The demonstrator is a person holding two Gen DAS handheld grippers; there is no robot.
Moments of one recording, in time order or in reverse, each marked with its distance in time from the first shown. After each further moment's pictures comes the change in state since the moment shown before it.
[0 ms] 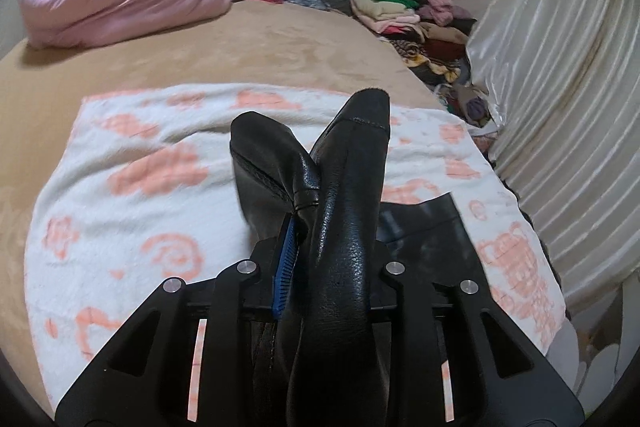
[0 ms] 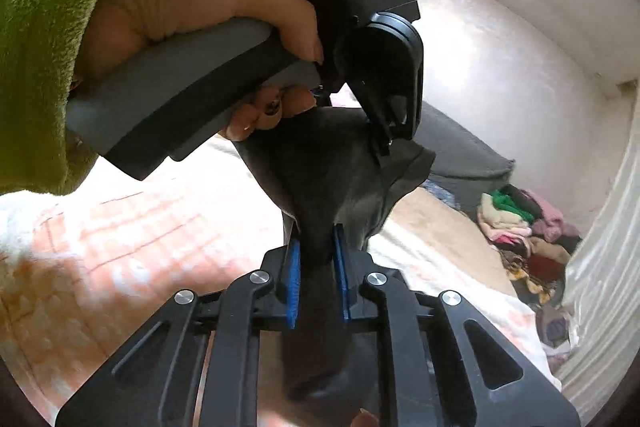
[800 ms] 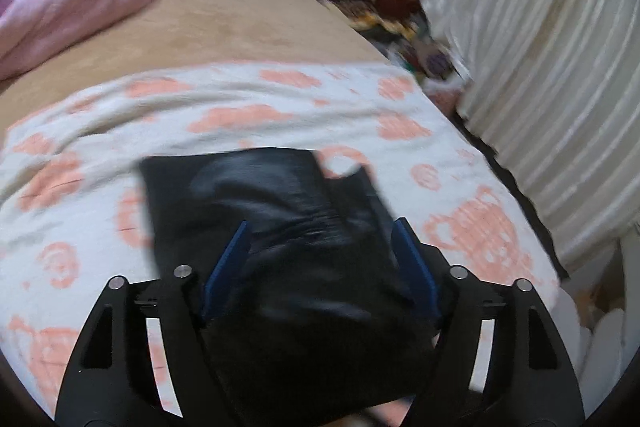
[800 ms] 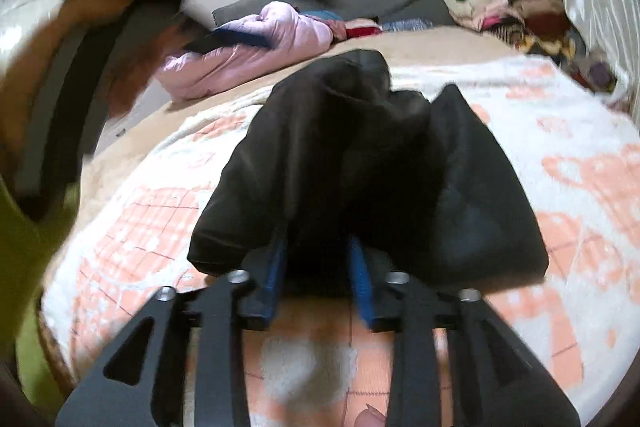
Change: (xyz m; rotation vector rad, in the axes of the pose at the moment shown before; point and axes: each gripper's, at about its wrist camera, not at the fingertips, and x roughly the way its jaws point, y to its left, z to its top) left arm 0.067 -0.109 -0.027 0.123 0.052 -0.034; right arm -0.014 -0.122 -0.144 0.769 0.305 0.170
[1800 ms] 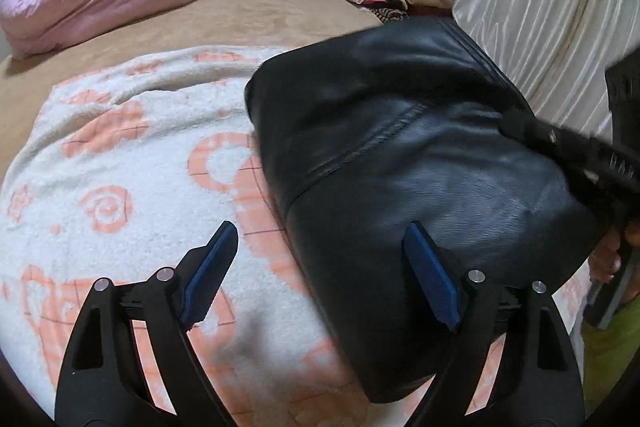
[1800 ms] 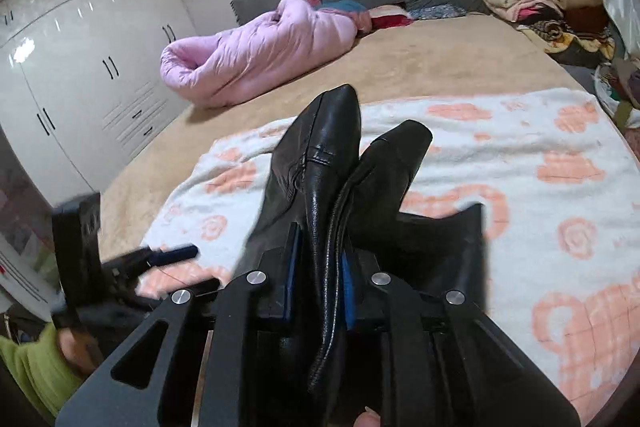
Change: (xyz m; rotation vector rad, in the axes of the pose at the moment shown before) left arm -0.010 0.052 -0.059 -0.031 -0.004 0.054; right arm 0.008 -0.048 0.165 -0.010 0.106 0.122
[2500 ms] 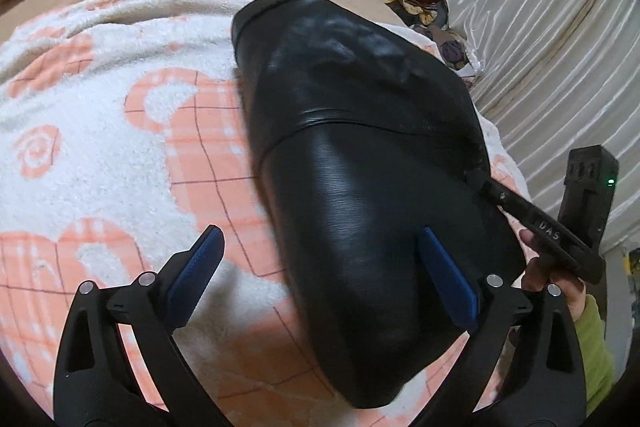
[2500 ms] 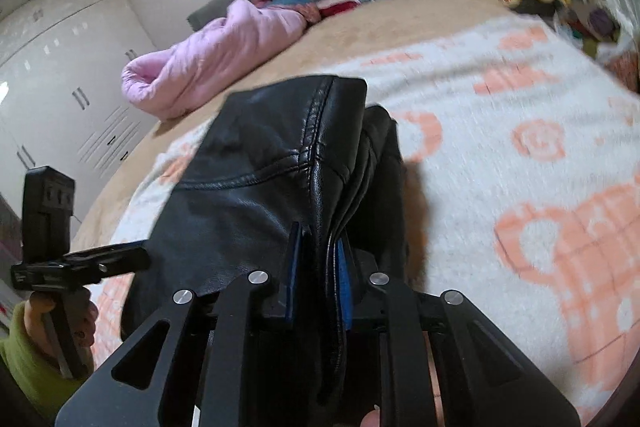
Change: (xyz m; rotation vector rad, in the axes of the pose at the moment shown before) left arm 0.041 -0.011 -0.017 -0.108 0.134 -0.149; right arm 0.009 -0.071 -0.068 0.125 -0.028 -0.059
